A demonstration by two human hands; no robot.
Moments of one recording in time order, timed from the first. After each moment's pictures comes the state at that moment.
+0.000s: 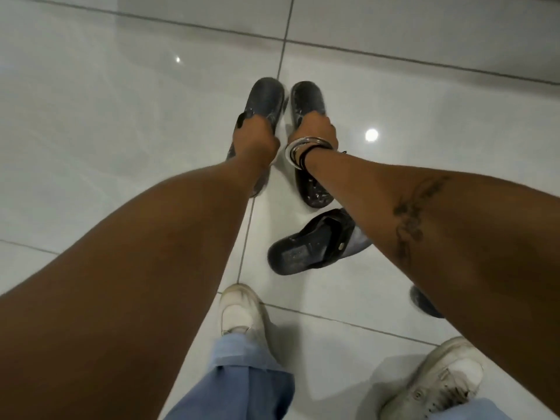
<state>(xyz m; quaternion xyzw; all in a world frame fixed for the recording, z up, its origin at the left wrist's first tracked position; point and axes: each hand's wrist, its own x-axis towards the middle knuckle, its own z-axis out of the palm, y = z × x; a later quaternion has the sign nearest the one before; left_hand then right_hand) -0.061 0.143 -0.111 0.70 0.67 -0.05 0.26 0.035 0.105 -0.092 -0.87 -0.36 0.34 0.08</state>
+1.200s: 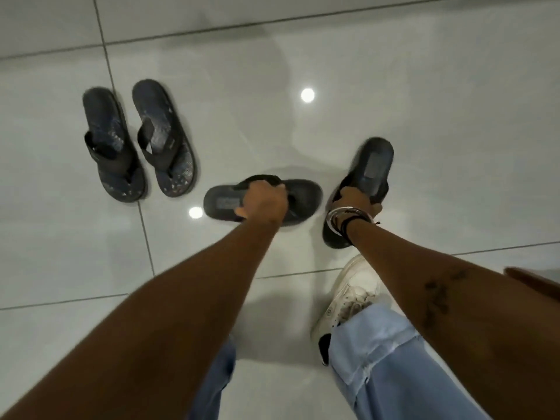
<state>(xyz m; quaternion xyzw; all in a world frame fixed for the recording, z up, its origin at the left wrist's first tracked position) 0.129 -0.134 -0.077 0.57 0.68 -0.20 0.41 0.245 -0.250 -0.082 -0.90 -0.06 0.44 0.02</state>
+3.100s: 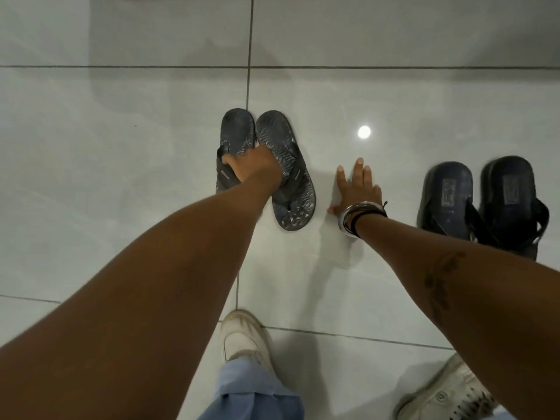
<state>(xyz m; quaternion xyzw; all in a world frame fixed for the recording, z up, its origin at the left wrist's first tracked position) -0.003 0.126 -0.119 0.73 0.61 -0.29 0.12 0.121 -0.023 -0.154 -0.82 -0.44 0.33 -0.16</state>
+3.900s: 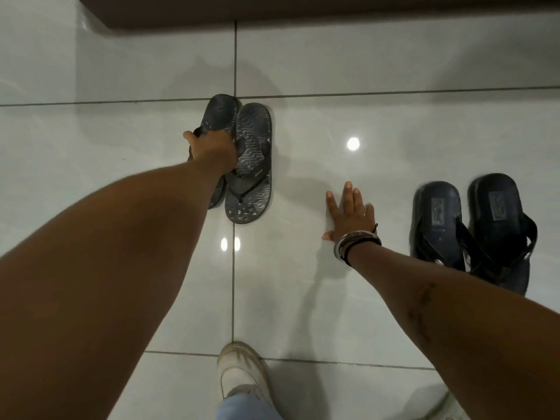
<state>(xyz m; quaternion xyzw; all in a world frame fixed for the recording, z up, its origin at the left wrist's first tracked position) -0.014 0.238 -0.122 0.81 0.52 -0.25 0.07 0.124 -0.022 -0.161 -0.79 -0.46 0.33 -0.25</state>
